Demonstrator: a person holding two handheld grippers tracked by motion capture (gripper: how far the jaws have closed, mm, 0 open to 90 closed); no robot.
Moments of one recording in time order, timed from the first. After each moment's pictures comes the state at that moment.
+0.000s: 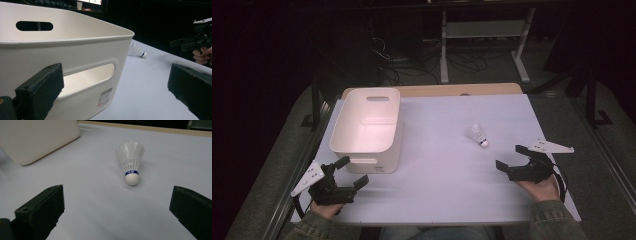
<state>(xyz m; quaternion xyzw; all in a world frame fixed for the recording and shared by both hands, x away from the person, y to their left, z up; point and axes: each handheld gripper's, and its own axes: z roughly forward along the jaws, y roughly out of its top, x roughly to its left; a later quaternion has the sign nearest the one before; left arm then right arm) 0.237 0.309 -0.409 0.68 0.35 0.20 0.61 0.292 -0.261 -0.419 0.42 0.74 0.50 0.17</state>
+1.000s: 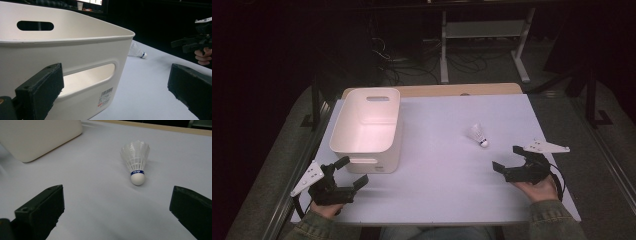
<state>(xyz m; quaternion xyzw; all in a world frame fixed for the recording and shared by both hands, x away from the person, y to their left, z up) 0.237 0.309 -0.409 0.68 0.35 0.20 0.62 0.289 -0.248 -0.411 0.42 0.75 0.48 0.16</state>
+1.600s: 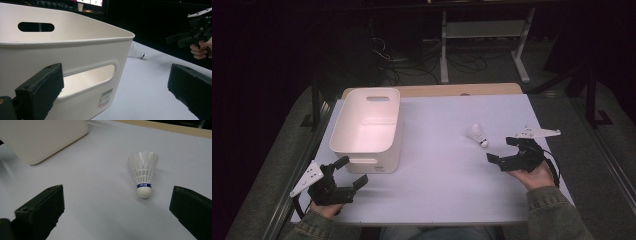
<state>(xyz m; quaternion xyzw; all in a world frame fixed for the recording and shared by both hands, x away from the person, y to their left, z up) 0.236 0.308 -0.408 0.67 0.35 0.20 0.62 0.315 -0.236 -0.390 0.41 0.77 0.47 0.13</state>
